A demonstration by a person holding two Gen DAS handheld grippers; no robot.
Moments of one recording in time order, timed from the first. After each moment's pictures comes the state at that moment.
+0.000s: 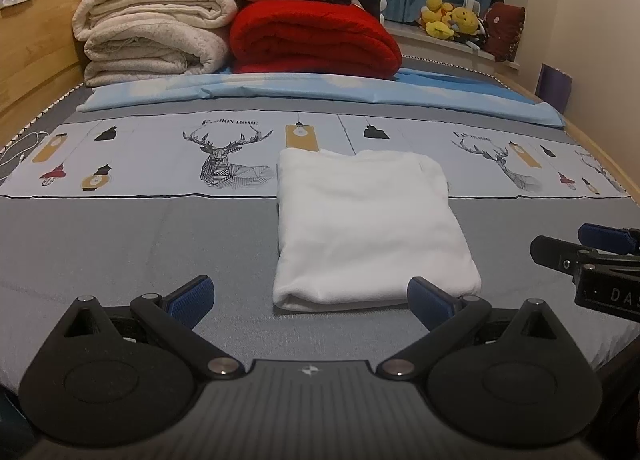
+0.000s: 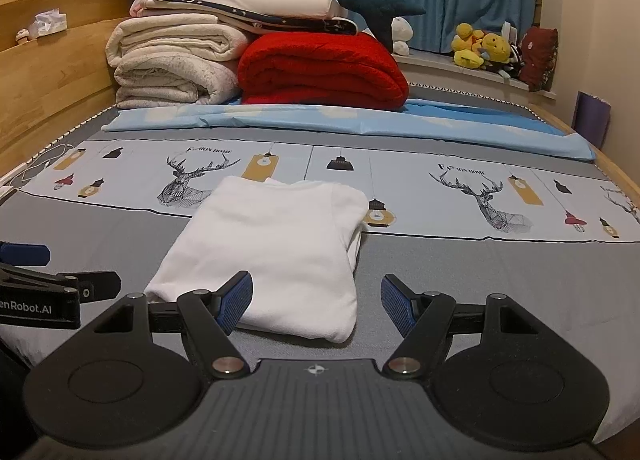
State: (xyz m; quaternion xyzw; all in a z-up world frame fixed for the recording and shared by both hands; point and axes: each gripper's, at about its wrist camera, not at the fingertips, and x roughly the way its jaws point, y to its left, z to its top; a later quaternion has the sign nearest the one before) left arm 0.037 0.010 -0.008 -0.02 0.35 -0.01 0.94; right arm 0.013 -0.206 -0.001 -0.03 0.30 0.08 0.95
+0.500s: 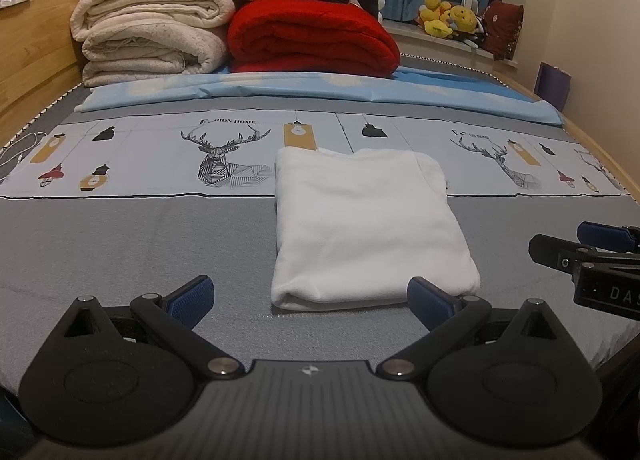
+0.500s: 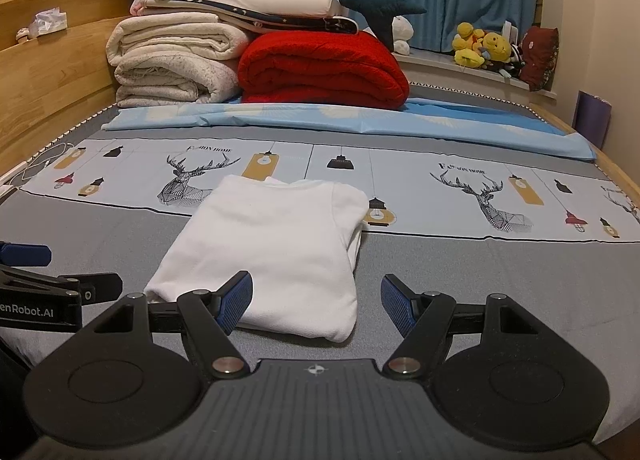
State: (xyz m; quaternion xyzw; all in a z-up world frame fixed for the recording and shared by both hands) left arm 0.037 0.008 -0.009 -0.02 0.35 -0.01 0.94; right arm 0.013 -0.205 -0.001 -0.03 0.31 0.08 0.95
